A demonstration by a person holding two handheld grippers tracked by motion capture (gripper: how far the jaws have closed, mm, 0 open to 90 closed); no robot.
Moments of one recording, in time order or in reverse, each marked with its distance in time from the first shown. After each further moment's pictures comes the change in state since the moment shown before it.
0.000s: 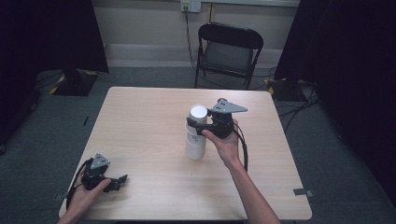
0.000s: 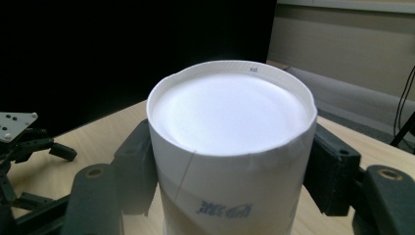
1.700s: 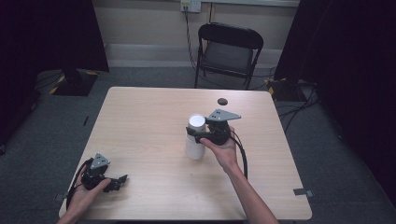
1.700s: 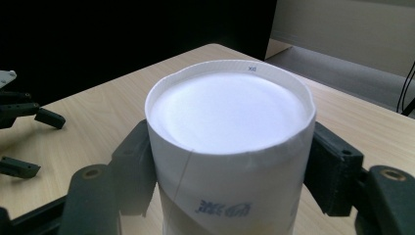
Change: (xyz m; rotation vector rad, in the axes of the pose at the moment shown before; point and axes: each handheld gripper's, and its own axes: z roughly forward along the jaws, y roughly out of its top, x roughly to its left) left arm 0.000 0.000 0.000 0.000 0.000 0.000; right arm -0.002 -0.033 0.014 0.079 0.001 -0.007
